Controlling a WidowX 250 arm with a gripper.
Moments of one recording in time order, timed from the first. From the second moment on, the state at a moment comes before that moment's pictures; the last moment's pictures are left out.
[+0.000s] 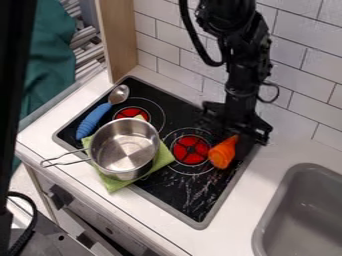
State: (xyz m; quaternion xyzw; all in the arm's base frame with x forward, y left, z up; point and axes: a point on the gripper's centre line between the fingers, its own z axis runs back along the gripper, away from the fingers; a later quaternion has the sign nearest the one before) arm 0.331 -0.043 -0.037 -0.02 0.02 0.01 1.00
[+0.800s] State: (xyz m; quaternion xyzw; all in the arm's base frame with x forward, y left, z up) arm 0.348 -0.055 -0.036 -0.01 0.02 0.02 1.00
